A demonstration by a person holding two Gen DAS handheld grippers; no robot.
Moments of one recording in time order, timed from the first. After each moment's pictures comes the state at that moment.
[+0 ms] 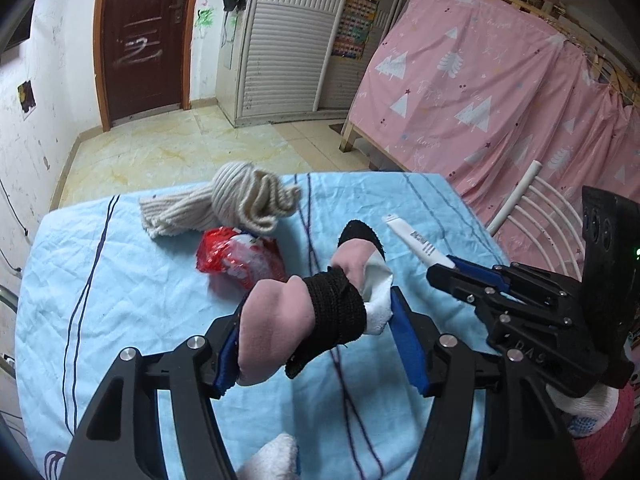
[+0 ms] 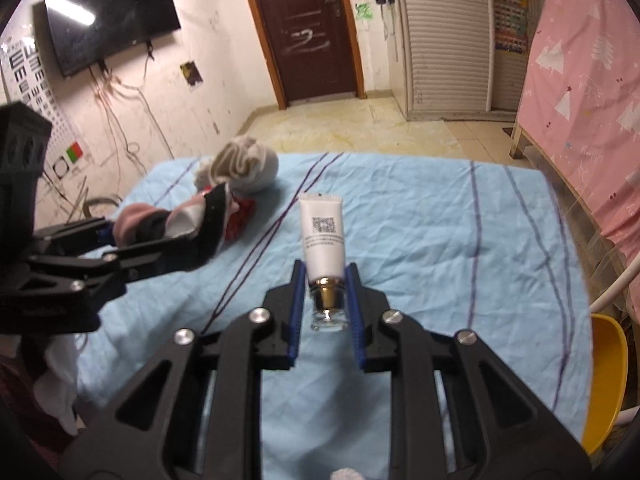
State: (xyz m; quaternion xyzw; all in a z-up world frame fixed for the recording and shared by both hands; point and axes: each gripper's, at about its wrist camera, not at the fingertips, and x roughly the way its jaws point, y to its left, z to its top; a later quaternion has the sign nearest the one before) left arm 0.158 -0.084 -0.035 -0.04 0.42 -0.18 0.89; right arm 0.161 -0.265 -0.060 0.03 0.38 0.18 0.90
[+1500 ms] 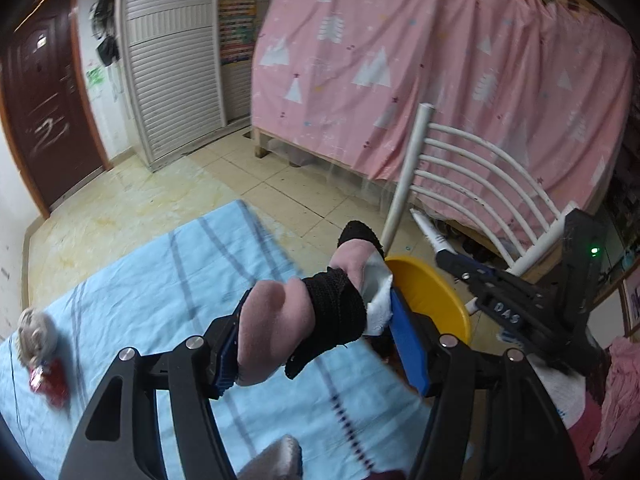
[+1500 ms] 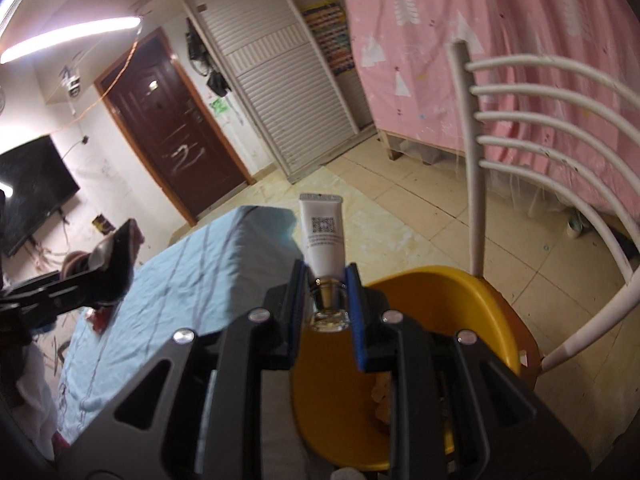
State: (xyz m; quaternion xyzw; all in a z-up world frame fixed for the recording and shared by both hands) left arm 0.140 -0.375 0.004 0.10 0.40 -0.30 0.86; right arm 0.094 -0.561 -0.099 0.24 0.29 -0.02 0.93
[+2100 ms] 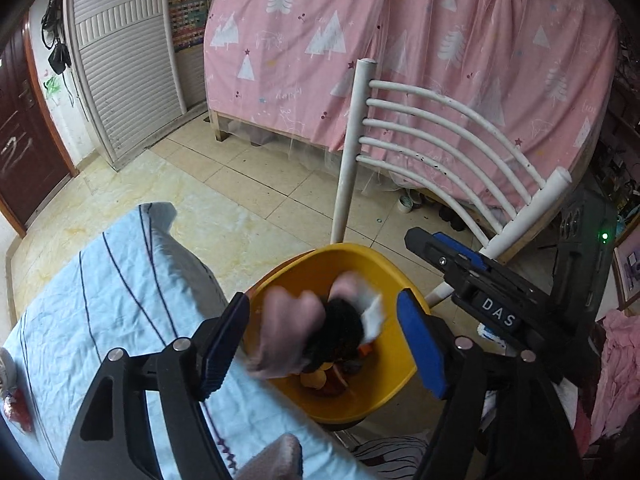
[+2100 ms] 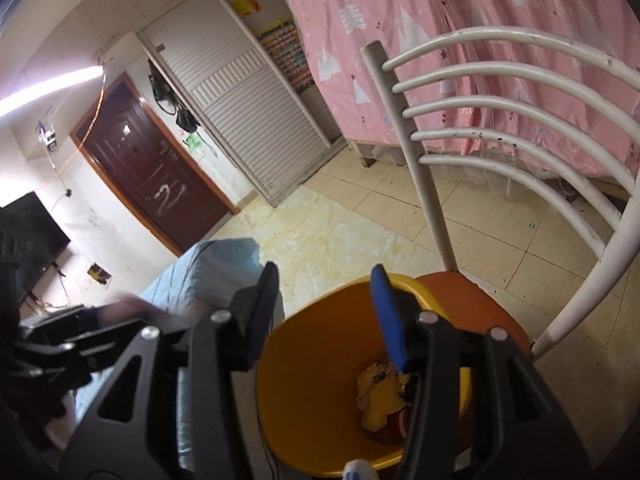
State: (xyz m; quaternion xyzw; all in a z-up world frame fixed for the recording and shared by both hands) left arm 0.131 -0.472 -0.024 0.13 0.43 -0.34 0.82; right arm 0.073 -0.617 -0.112 0.31 0.26 -0.06 0.91
